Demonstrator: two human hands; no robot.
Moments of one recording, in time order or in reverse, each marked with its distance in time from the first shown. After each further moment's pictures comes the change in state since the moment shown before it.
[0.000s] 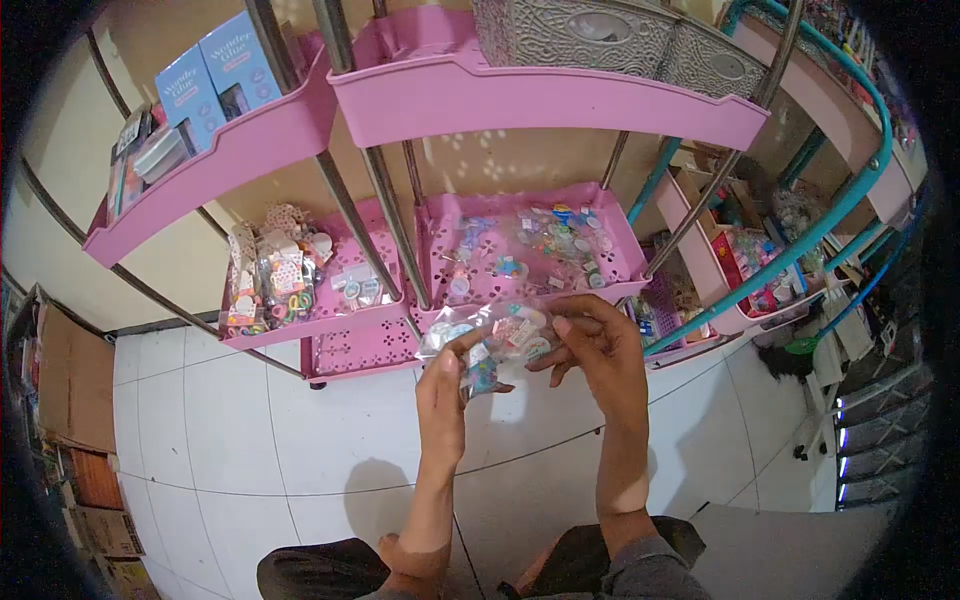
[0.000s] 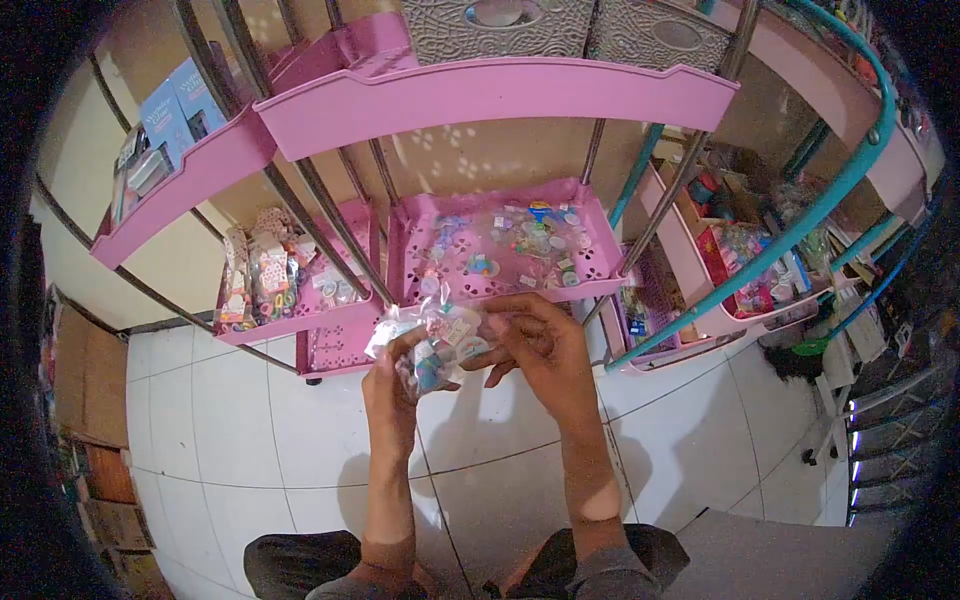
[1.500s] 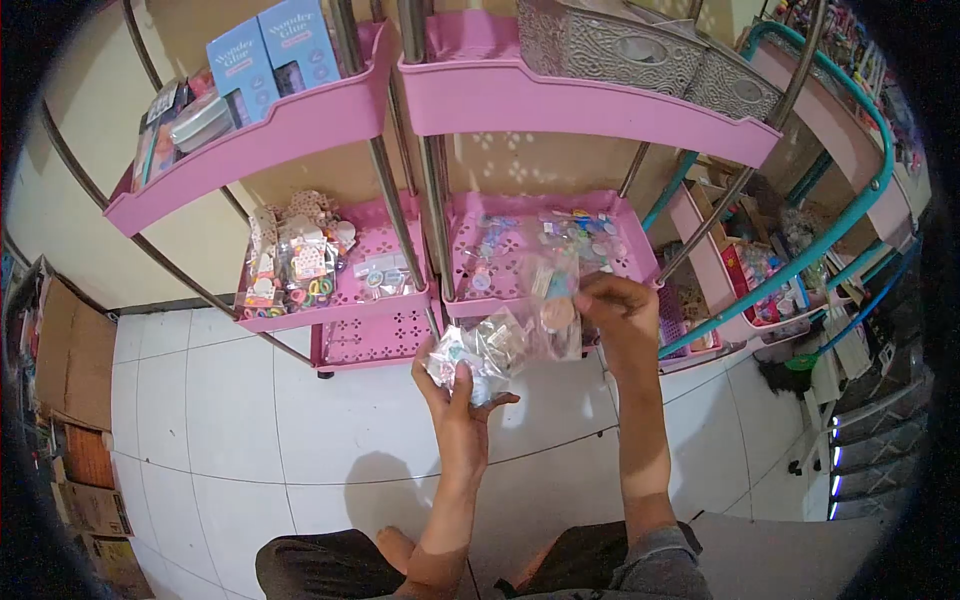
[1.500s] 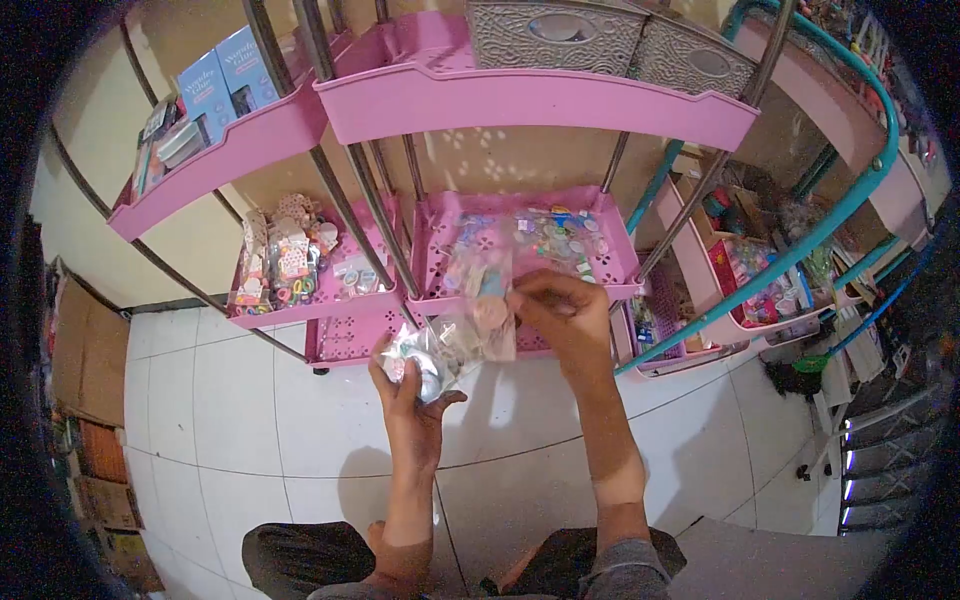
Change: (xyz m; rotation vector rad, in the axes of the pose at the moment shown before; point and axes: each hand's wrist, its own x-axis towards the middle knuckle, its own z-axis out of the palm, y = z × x) left_hand -0.025 -0.001 0.007 -0.217 0.343 -0.002; right_hand 0.023 0.001 -0.002 -0.057 0.043 -0.217
